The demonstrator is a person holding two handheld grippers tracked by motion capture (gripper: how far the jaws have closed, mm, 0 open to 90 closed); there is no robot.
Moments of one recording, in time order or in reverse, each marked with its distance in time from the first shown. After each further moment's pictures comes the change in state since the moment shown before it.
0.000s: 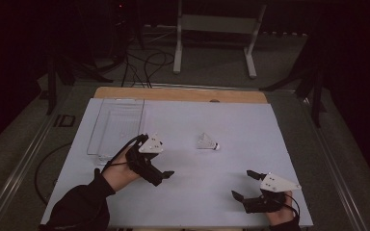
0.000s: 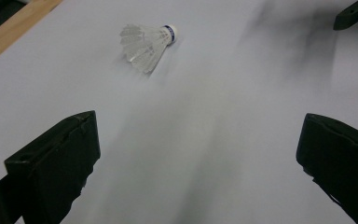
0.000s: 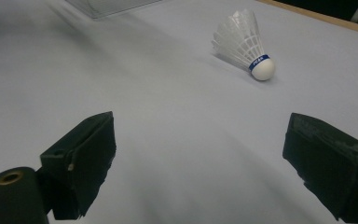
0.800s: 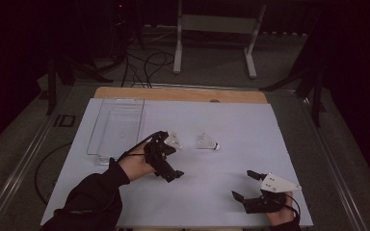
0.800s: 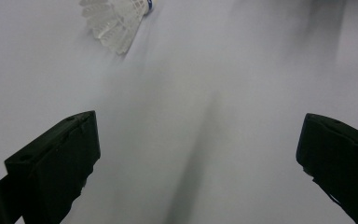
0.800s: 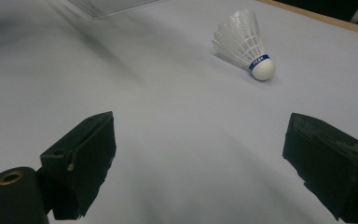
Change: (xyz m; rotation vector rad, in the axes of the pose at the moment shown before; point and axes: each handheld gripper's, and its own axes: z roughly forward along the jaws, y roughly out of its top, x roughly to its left) left arm 0.006 0.028 0.040 0.207 -0.081 0.026; right arm 0.001 0.000 -0.001 0.003 -0.002 -0.005
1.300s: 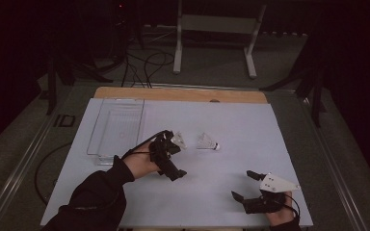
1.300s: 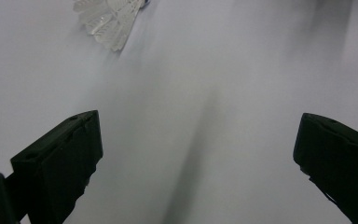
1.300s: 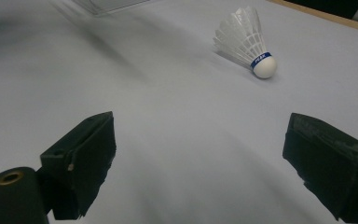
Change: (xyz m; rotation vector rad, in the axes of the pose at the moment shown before) left arm 0.002 0.010 0.009 0.048 -0.017 0.000; right arm 0.001 0.000 0.001 0.009 0.003 -0.002
